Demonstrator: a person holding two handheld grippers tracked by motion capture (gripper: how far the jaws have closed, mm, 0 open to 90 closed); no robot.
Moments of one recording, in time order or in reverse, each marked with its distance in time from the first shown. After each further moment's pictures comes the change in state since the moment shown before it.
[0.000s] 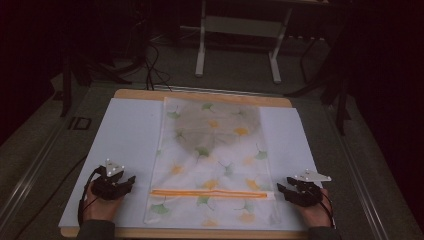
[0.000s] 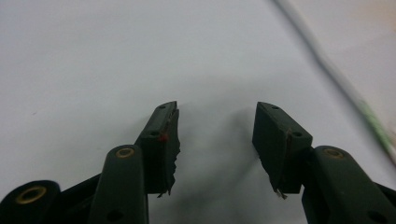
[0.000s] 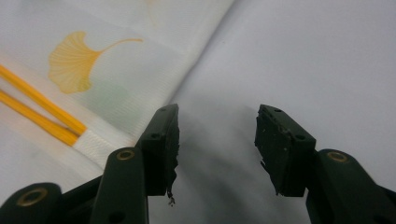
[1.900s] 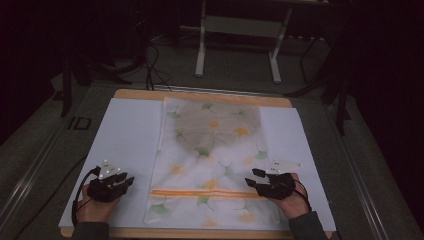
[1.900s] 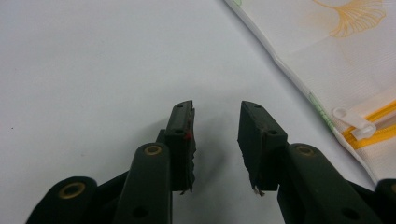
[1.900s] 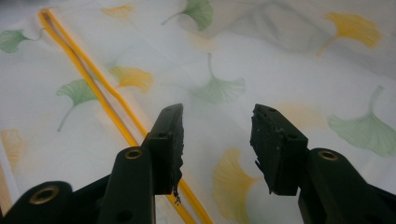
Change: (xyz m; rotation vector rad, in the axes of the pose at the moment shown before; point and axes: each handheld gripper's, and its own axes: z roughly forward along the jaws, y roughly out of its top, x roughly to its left) left arm 0.007 -0.003 -0.012 -0.045 -0.125 0.028; right arm 0.074 0.074 0.003 -0.095 0.278 -0.221
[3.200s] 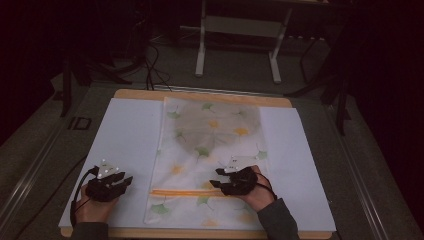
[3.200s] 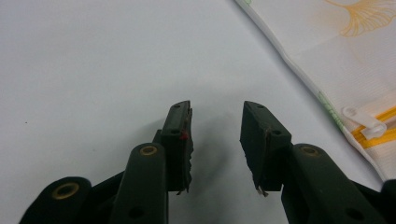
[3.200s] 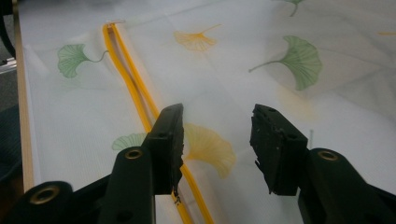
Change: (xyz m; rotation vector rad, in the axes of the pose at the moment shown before) left arm 0.002 0.000 -0.002 0.002 0.025 -0.007; right arm 0.049 0.051 0.067 0.036 0.165 -0.146
